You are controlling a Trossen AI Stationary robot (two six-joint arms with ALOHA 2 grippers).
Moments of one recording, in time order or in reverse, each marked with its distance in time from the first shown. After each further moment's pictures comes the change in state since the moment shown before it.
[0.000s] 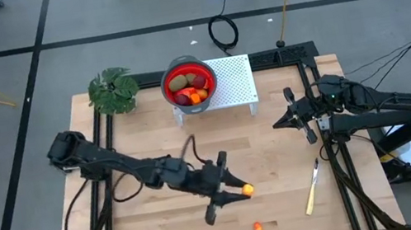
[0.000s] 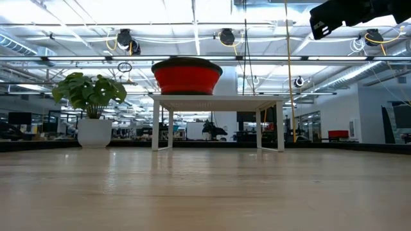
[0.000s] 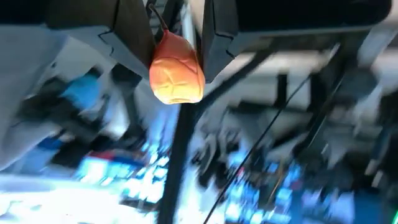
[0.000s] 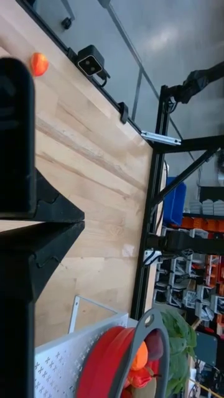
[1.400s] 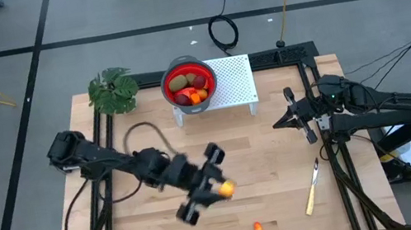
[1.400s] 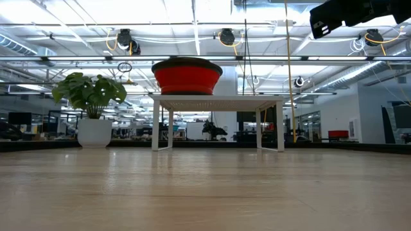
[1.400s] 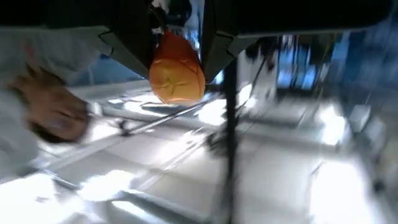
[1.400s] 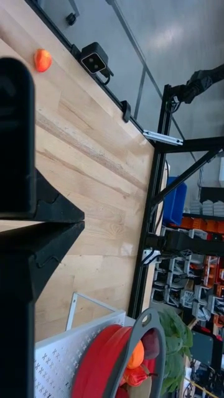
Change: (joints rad) left arm 0.009 -0.001 0.000 0.585 0.241 0.138; right arm 0.000 0.000 0.000 0.000 0.000 -0.028
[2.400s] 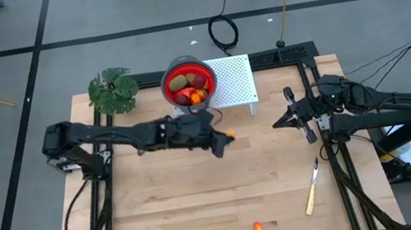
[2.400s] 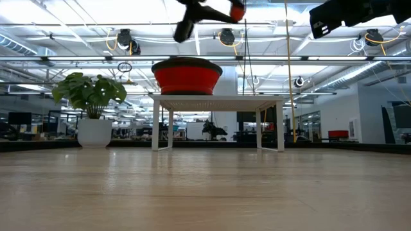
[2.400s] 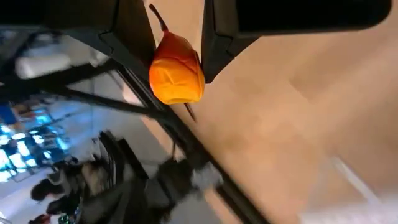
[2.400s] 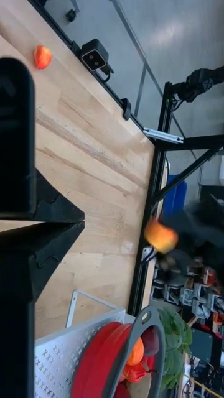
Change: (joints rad) left arm 0.296 -0.083 0.000 -1.156 -0.287 -0.852; right arm 0.000 0.000 0.000 0.000 0.006 -0.004
